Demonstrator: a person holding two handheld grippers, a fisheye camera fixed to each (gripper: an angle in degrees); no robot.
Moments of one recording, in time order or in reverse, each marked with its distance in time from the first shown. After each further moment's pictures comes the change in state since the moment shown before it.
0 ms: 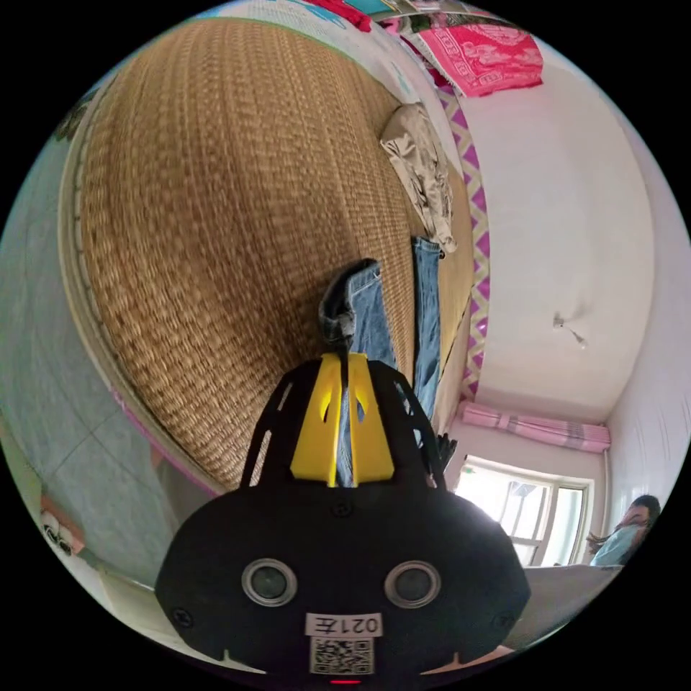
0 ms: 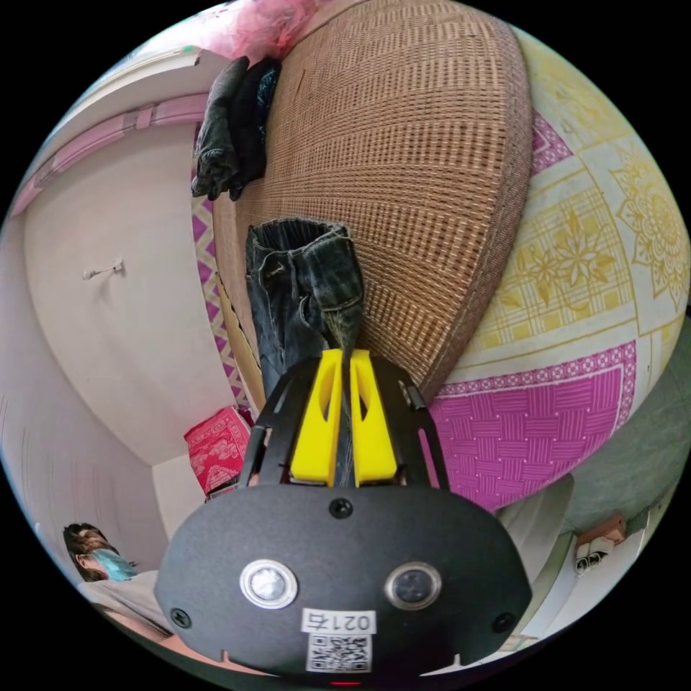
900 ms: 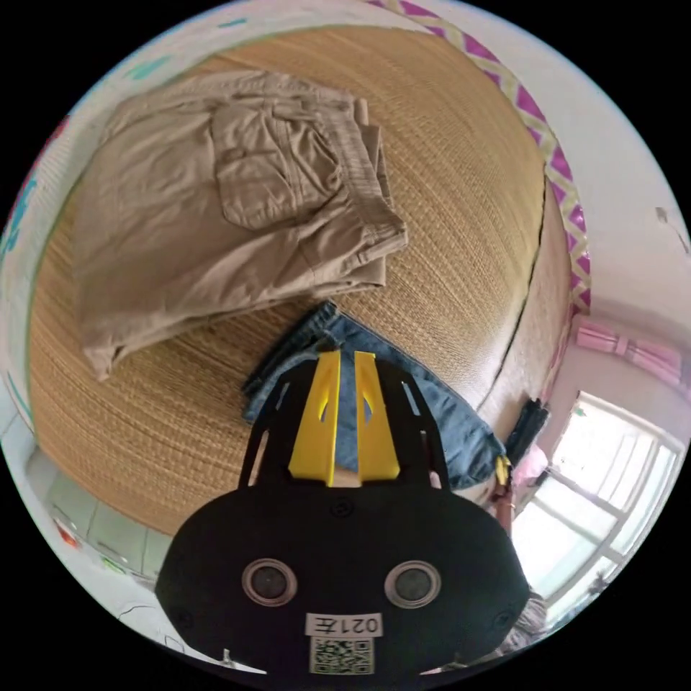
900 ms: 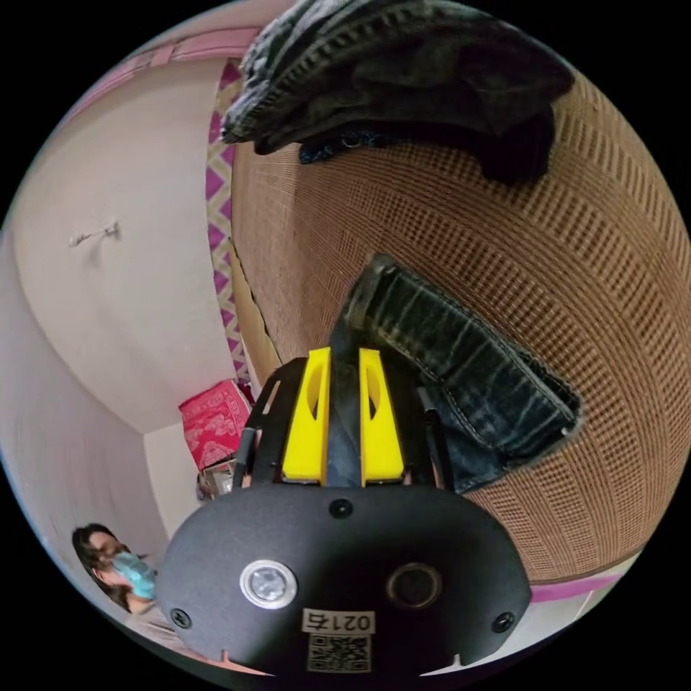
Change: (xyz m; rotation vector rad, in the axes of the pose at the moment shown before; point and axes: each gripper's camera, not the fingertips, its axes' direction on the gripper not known) left arm 0.383 -0.346 0.173 -0.306 -0.586 0.366; right arm -0.184 -0.252 0.150 -0.139 0.020 -0.157
